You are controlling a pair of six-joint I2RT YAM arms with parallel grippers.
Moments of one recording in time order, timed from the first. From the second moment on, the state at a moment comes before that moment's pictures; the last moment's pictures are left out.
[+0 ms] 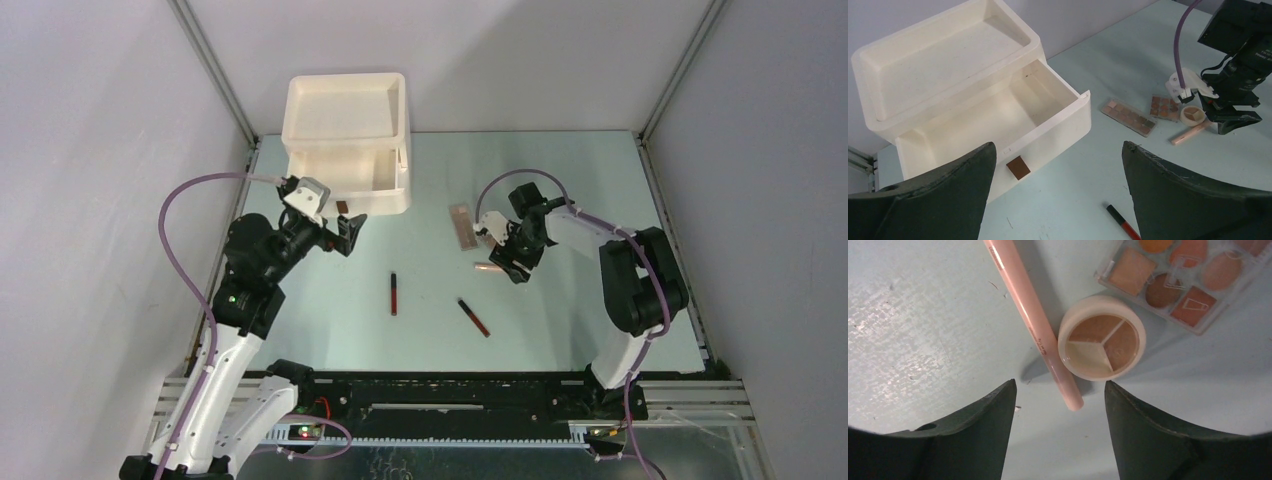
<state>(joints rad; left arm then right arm) -0.25 0.72 0.83 -0.15 0.30 0.18 0.37 1.77 1.14 -0.69 -0.21 -0.71</state>
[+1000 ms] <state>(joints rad) -0.25 0.72 0.83 -0.15 0.35 0.19 0.50 1.47 1.11 -0.79 -0.38 -0.64</state>
